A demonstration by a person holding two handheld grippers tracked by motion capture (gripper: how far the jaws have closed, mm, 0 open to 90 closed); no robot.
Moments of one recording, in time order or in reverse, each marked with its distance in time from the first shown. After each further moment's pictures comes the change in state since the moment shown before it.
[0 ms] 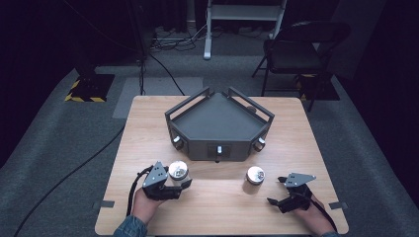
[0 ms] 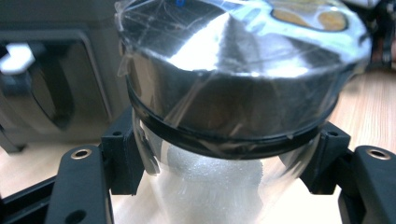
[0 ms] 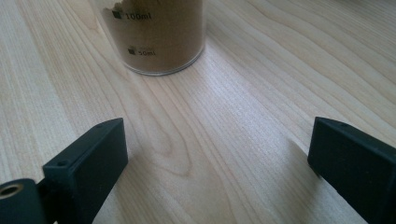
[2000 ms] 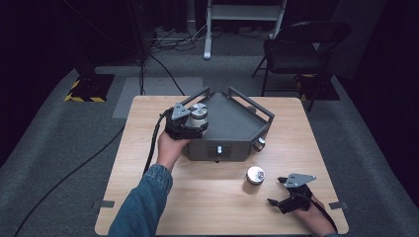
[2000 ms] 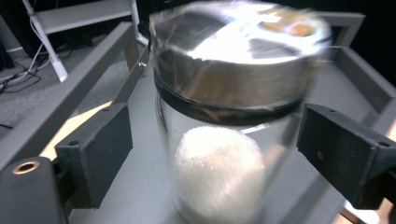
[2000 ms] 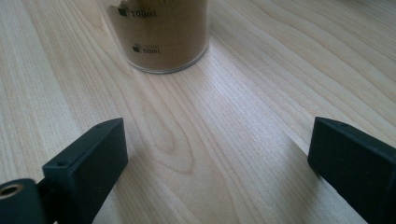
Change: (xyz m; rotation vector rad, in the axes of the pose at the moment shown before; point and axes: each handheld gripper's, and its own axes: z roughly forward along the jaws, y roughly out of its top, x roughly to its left) left arm 0.041 0.119 0.082 0.011 0.207 -0.048; right arm -0.001 -0.001 -0.001 0.000 0.010 -0.010
